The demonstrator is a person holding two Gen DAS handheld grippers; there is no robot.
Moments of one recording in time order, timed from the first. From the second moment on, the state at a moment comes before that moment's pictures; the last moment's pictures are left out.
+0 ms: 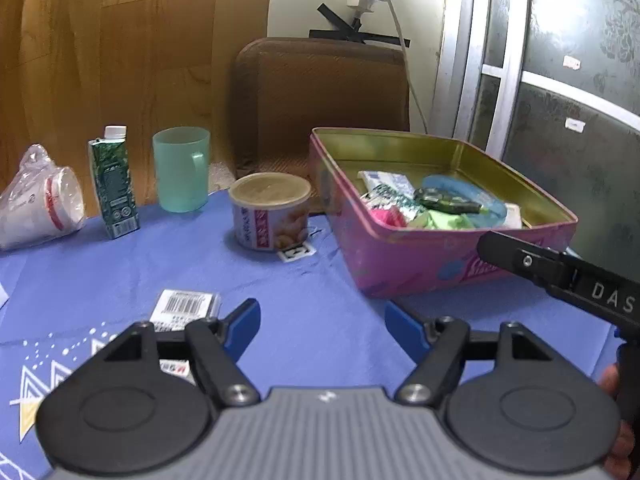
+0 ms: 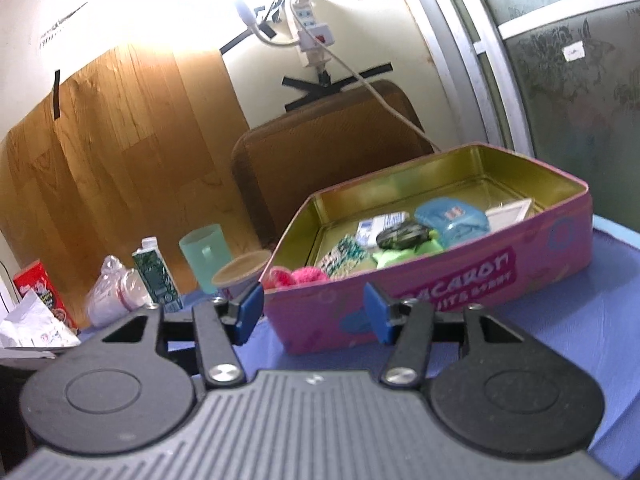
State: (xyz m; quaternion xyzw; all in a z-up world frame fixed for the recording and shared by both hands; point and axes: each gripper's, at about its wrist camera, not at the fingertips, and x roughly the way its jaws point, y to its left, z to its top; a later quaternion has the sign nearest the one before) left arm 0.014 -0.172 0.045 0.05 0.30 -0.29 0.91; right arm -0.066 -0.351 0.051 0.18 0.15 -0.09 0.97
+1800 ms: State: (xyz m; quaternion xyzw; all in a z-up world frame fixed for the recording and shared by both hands) left arm 0.025 -0.053 0.008 0.07 0.28 -0.16 0.94; right arm -0.049 -0.276 0.033 0.14 0.22 -0.04 0.96
